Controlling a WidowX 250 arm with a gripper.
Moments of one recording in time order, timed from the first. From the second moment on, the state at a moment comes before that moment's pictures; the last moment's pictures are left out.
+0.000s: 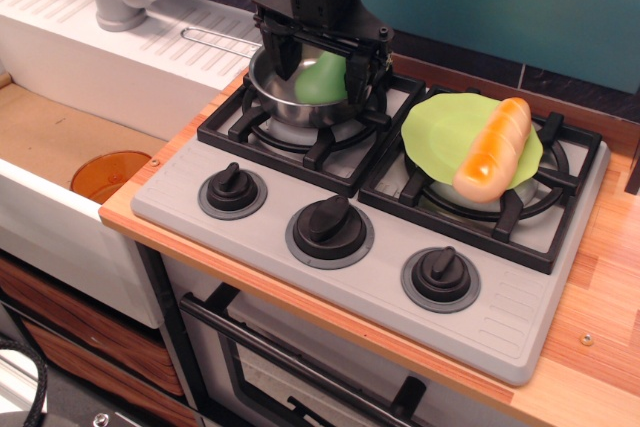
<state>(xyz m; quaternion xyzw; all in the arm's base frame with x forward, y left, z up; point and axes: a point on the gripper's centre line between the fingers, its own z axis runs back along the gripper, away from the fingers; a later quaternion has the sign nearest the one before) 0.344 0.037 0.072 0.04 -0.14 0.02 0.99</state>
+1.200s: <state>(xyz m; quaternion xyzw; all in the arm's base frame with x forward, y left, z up) 0.315 -0.031 0.124 0.03 -0.11 0.03 0.99</state>
